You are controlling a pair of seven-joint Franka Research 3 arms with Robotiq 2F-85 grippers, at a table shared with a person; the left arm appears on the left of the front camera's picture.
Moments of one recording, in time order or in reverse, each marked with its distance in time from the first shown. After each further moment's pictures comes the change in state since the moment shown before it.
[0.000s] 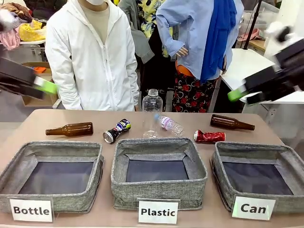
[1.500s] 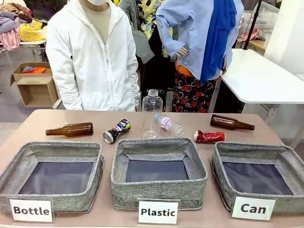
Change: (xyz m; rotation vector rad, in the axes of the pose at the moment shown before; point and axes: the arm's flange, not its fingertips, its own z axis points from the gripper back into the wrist) left arm -0.142 0.206 0.117 -0.095 -0.374 0.631; right arm -0.061 -0.212 0.110 0.074 -0.352 -0.645
